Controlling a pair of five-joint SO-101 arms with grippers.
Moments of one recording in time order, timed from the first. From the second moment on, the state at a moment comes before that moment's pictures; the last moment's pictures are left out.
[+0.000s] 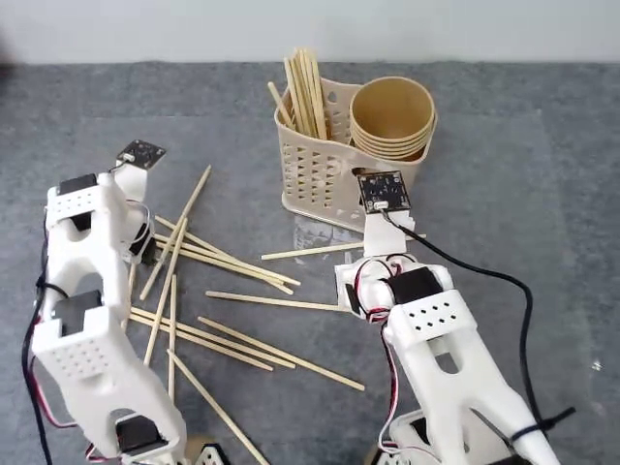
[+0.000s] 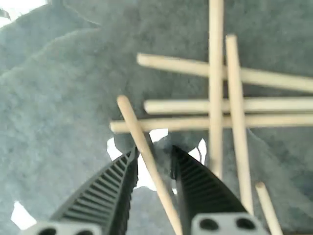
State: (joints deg) left arm -21.8 29.7 0.4 70.8 -30.3; right arm -21.0 -32.9 52.0 53.5 -11.6
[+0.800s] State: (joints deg) left arm -17.4 29.9 -25.6 98.8 -25.3; right arm -21.0 -32.9 52.0 53.5 -11.6
